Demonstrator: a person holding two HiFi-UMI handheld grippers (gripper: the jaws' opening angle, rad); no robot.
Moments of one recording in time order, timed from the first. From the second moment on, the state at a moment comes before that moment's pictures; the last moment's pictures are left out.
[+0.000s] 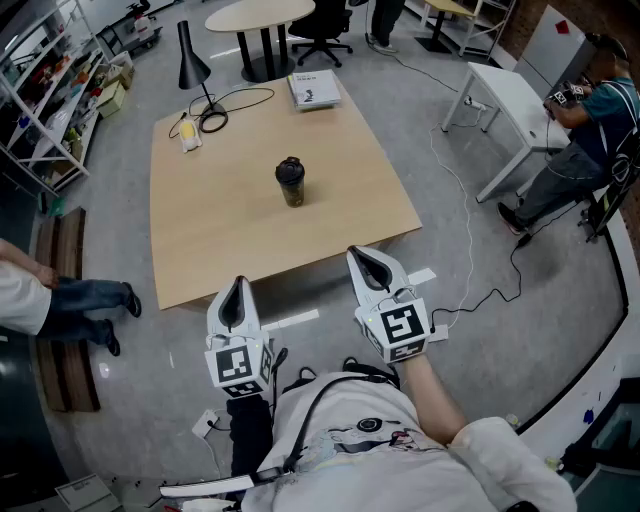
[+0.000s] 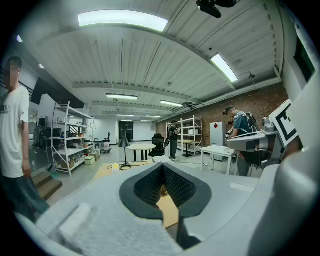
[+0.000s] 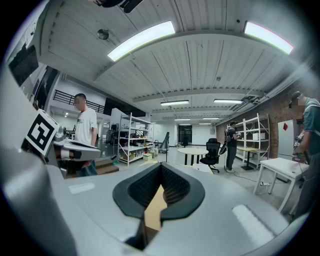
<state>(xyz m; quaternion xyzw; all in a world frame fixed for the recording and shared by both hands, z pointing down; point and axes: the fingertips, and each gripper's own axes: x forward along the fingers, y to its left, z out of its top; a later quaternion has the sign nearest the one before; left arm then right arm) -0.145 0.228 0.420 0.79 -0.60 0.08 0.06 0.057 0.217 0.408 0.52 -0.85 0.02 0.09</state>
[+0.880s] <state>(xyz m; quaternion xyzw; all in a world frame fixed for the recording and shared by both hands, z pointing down) -0.116 0.212 0.427 0.79 -0.61 0.10 0.06 0.100 0.208 0.403 0.49 -0.87 0.03 0.06</state>
